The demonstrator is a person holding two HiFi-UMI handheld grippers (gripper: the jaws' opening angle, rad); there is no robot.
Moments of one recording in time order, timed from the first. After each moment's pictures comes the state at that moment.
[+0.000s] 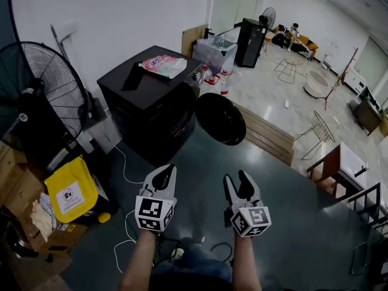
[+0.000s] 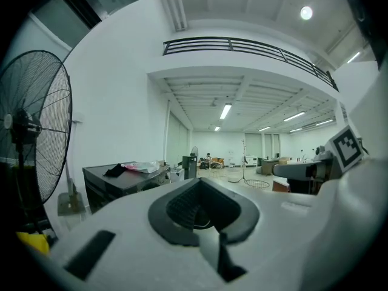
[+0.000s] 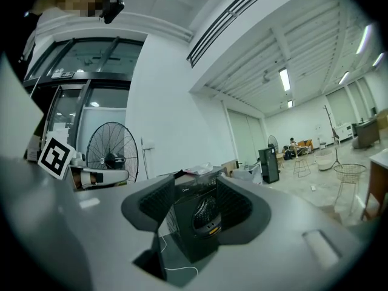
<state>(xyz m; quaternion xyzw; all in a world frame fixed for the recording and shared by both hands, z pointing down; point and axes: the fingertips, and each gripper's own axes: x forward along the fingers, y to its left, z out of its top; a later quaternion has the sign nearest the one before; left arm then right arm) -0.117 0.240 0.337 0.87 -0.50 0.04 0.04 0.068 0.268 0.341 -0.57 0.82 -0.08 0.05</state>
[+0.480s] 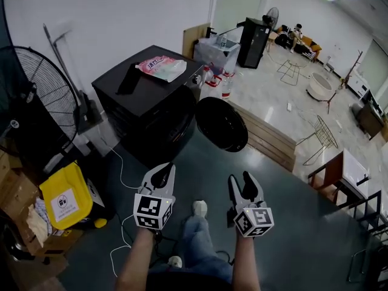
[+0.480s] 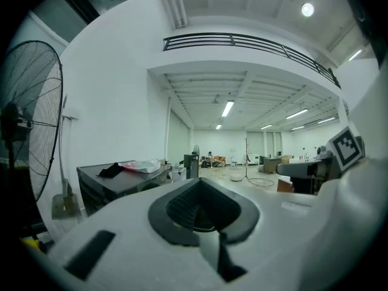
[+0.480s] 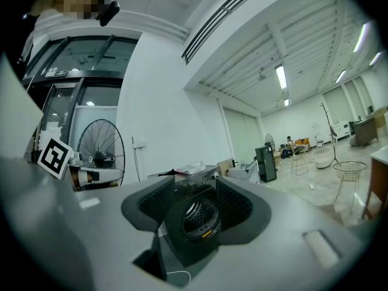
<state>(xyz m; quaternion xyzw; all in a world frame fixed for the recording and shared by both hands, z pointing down) -0.107 0.159 0.357 0.86 -0.50 0.04 0.04 0.099 0.189 0.365 -0.58 0.81 -0.09 0.05</state>
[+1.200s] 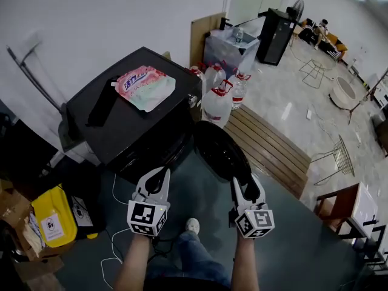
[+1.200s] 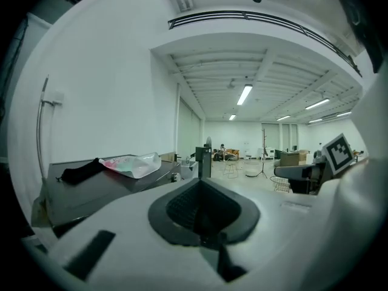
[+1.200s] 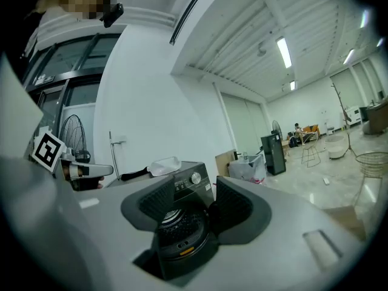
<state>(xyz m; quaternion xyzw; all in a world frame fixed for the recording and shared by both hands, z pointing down) -0.020 -0.150 0.394 0.83 -0.55 0.07 0.07 0.209 -0.156 0.419 -0.54 0.83 -0.13 0.03</state>
